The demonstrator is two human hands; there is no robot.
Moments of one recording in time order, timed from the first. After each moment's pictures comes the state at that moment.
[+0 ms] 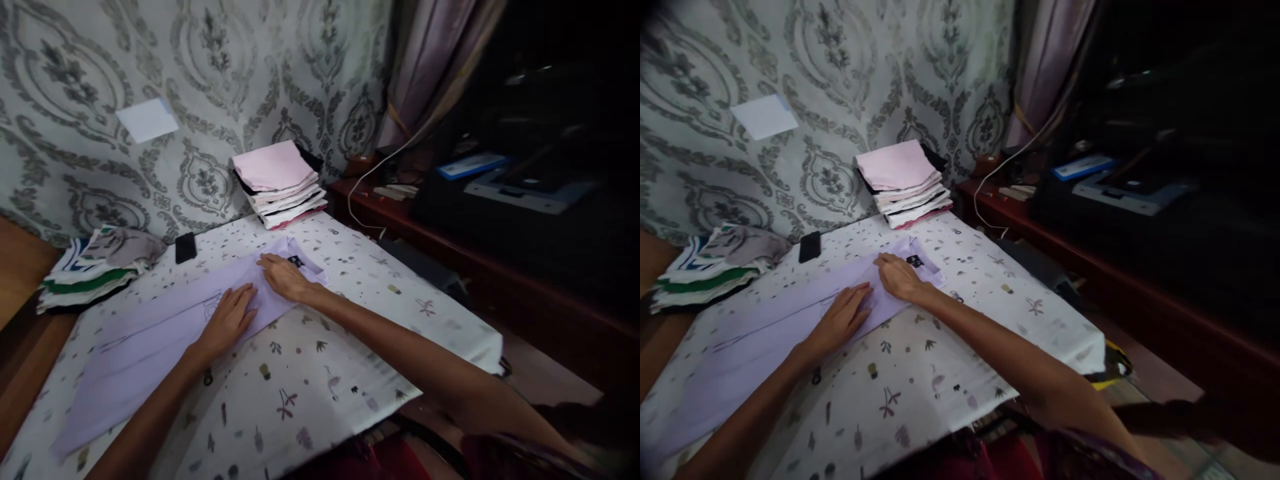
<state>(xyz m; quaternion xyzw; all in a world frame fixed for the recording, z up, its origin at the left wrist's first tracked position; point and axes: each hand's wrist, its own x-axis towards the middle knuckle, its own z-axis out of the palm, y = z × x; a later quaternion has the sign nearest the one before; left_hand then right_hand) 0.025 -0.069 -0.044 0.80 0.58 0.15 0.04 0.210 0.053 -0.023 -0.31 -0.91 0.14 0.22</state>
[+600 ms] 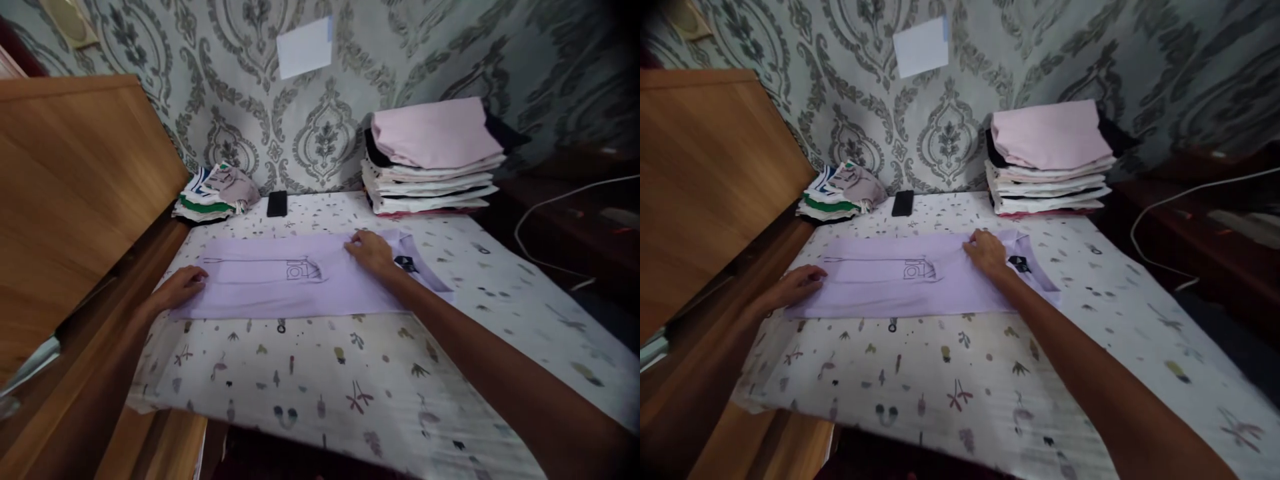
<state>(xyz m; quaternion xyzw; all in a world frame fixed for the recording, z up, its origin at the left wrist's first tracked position) -0.198 -0.245 -0.004 0.53 0.84 0.11 0.12 0.136 0.110 -0.057 -0.47 -0.86 0.15 0.15</state>
